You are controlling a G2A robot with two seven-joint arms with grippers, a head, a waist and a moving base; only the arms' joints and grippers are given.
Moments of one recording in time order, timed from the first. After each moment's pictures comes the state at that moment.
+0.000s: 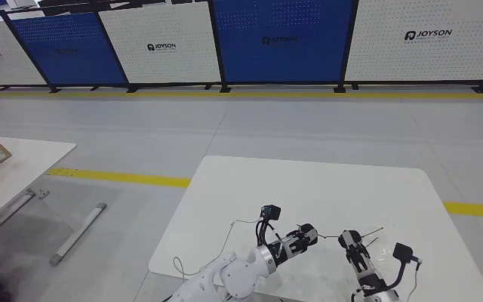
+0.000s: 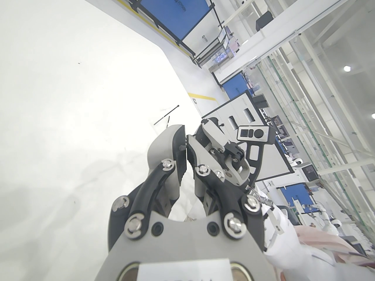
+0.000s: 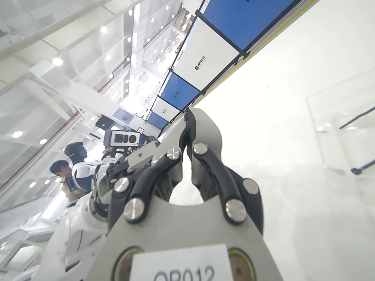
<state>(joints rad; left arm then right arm) 1.36 -1.23 -0.85 -1.65 0.25 -0.09 -0.16 -1.74 -1.14 1.24 -1.76 -0.30 -0.26 -0.09</state>
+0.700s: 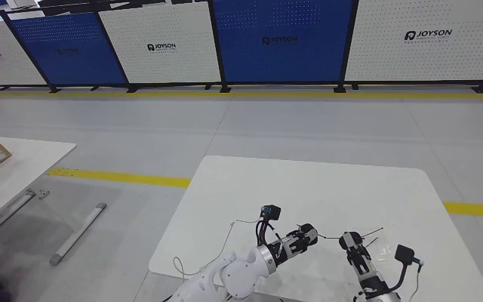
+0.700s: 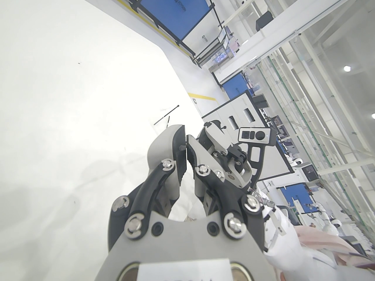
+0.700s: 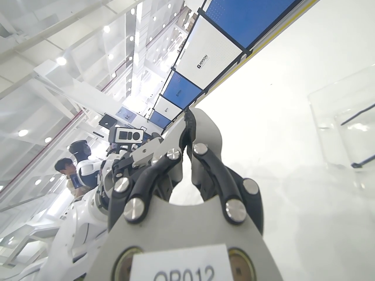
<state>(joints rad) 1.36 -1.23 -0.85 -1.65 0.25 -0.09 -0.16 -1.77 -1.15 1.27 -1.77 -0.30 -0.27 -0.06</state>
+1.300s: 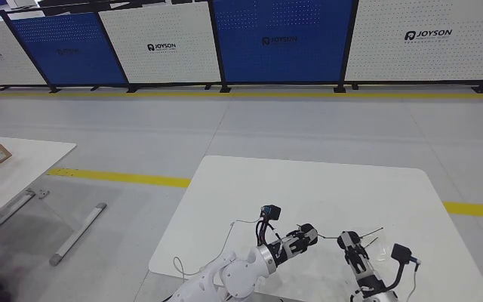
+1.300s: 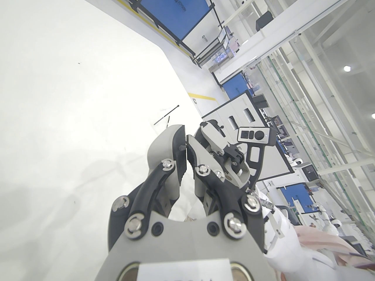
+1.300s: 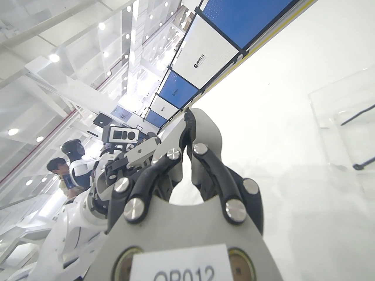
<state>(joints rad) 1.36 -1.23 -0.85 -1.65 0.25 -0.09 -0.16 -1.76 -1.16 1.26 -1.77 -0.33 -0.25 -0.07</state>
